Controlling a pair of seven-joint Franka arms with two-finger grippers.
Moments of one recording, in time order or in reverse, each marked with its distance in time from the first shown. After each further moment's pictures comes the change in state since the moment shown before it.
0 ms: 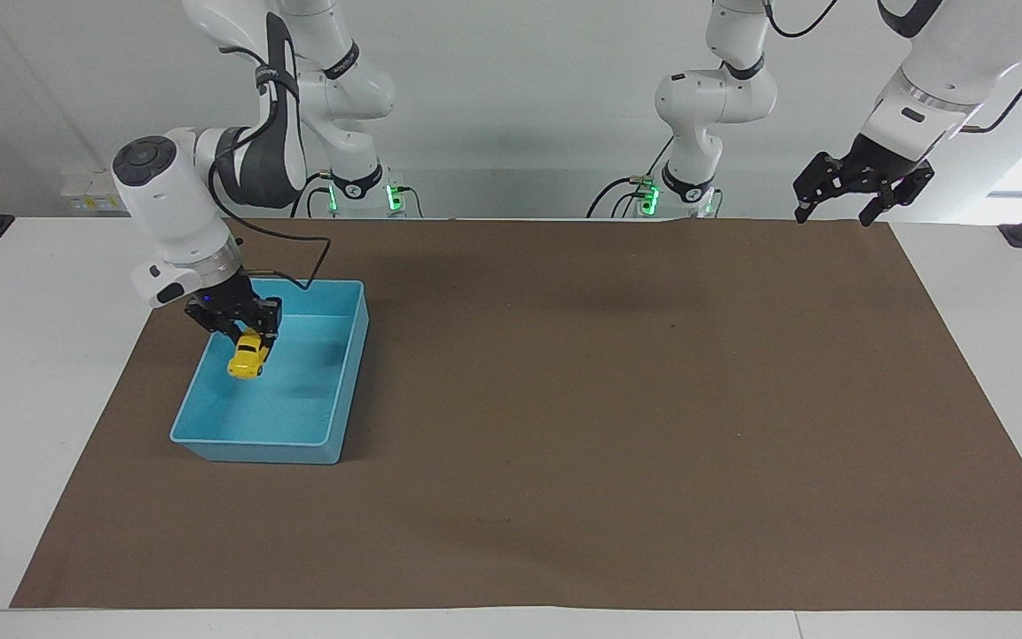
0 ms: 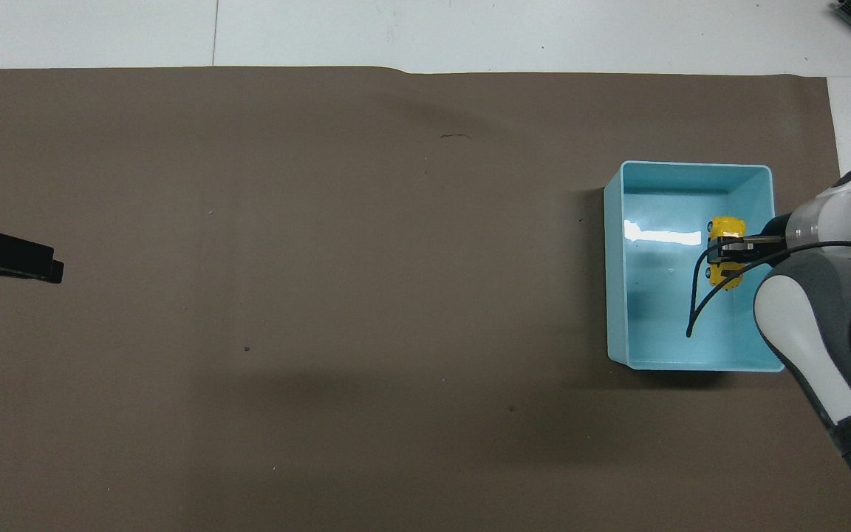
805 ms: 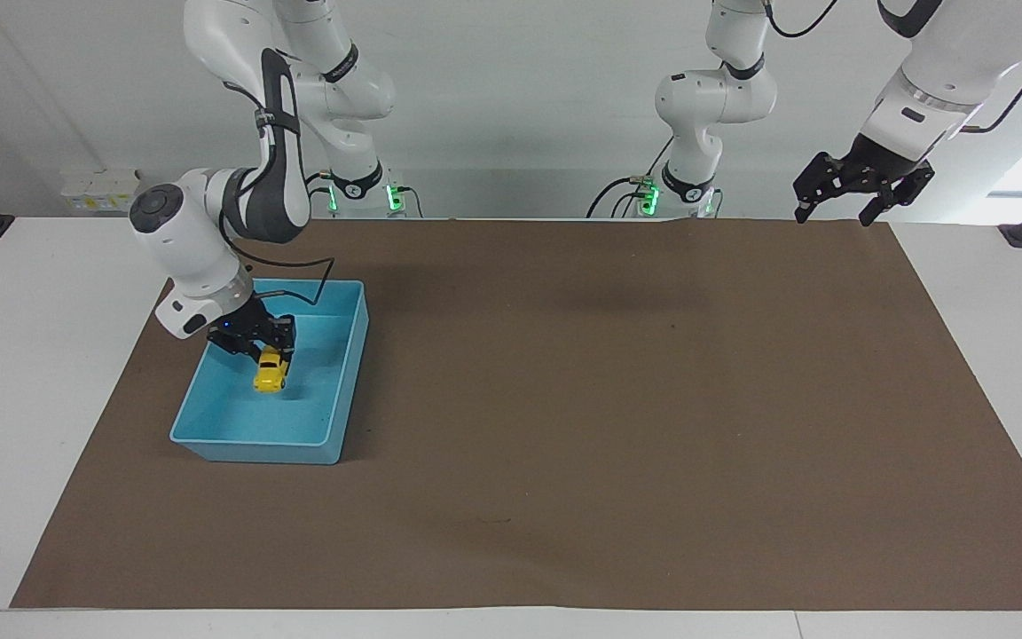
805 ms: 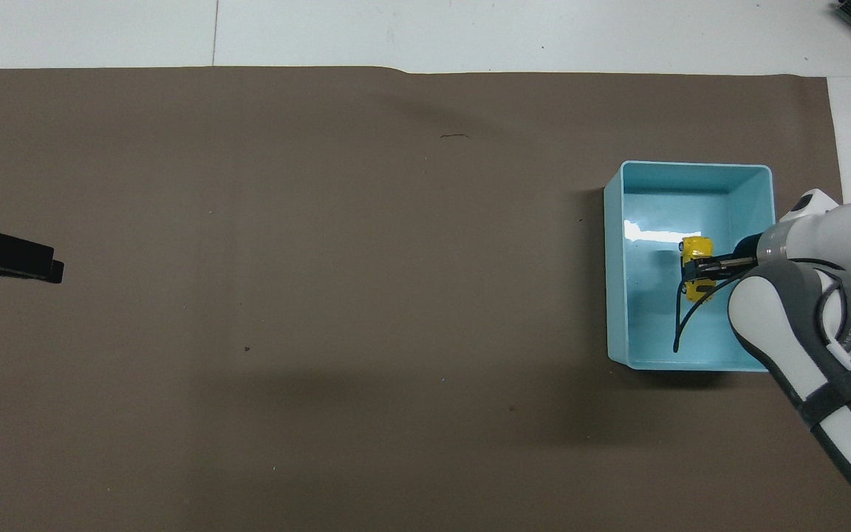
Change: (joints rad) left arm 0.000 0.000 0.000 0.000 0.000 0.000 0.000; right arm -0.024 0.067 0.000 -0.110 0.098 0.141 -0.179
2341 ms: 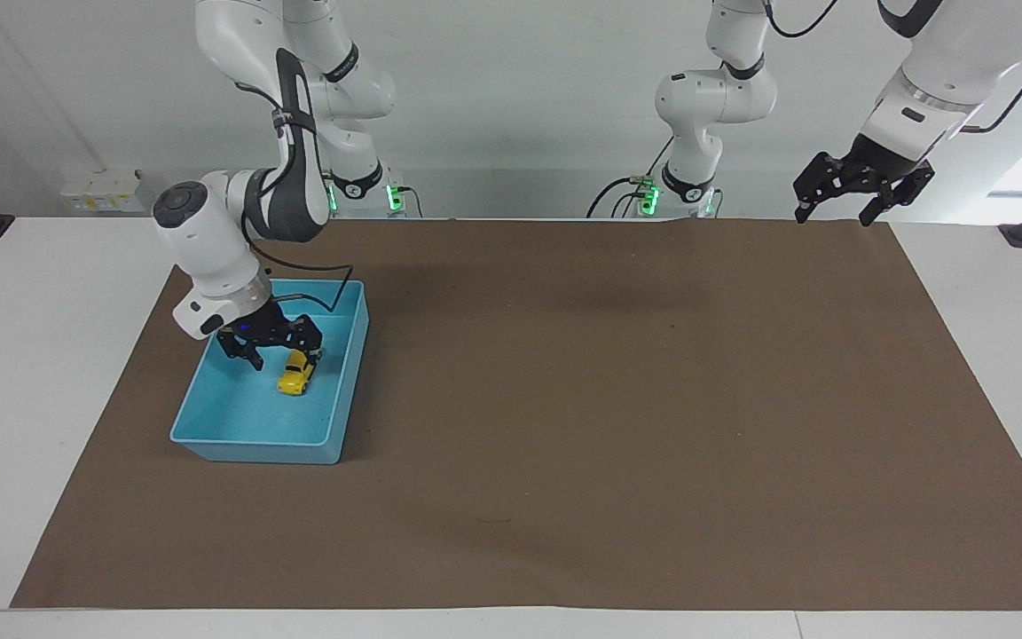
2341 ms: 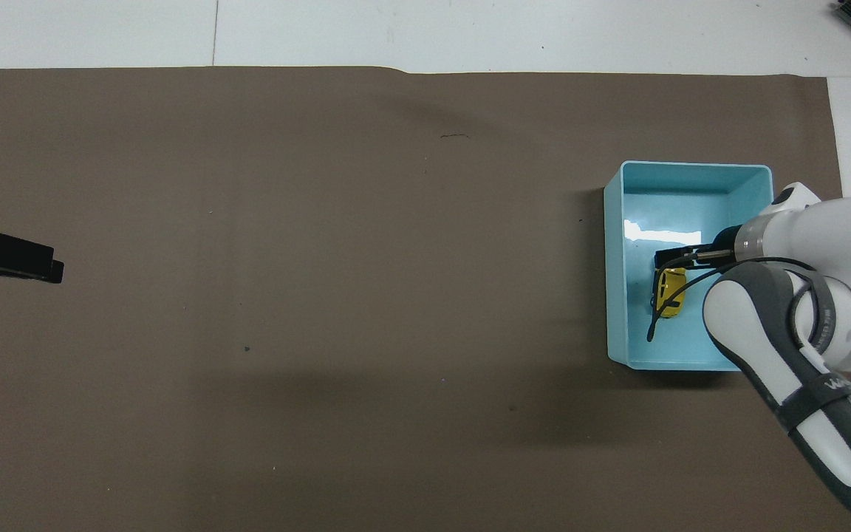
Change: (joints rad) left arm 0.000 0.000 0.000 0.000 0.000 0.000 0.000; right arm 0.050 -0.001 0.005 0.048 0.000 0.033 0.054
